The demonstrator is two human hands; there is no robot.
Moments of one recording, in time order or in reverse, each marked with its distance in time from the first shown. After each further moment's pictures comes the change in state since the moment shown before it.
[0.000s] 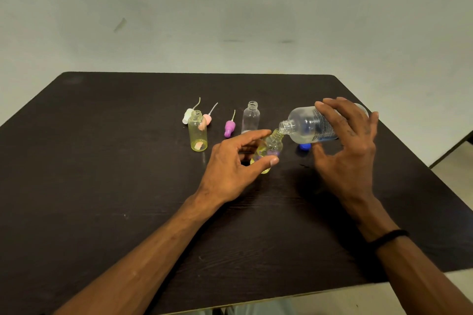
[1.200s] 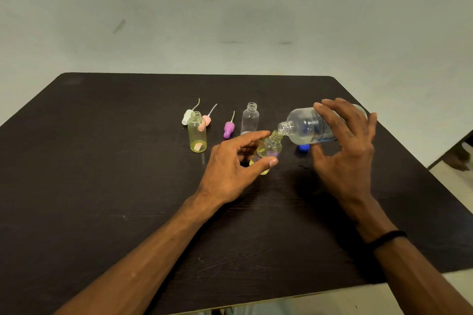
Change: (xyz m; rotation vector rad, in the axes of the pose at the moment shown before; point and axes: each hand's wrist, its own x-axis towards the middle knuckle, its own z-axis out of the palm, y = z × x) left_hand -0.001 0.000 0.000 0.023 0.010 0.012; right_hand 0.000 -0.003 -0.001 -0.003 -0.002 0.007
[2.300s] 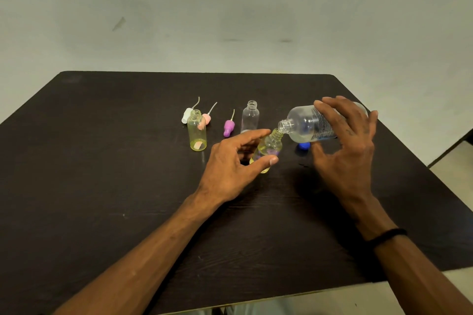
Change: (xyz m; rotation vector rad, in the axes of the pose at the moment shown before) left_hand 0.000 0.003 -0.001 0.003 0.001 0.002; right_hand 0.001 0.003 0.003 -0.005 0.008 -0.006
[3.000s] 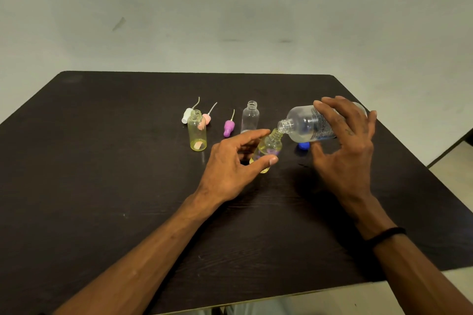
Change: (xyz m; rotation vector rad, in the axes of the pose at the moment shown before) left_hand 0.000 -0.001 0.000 -0.007 -0.004 -0.009; right_hand 0.000 -0.001 0.000 -0.004 -0.003 0.013
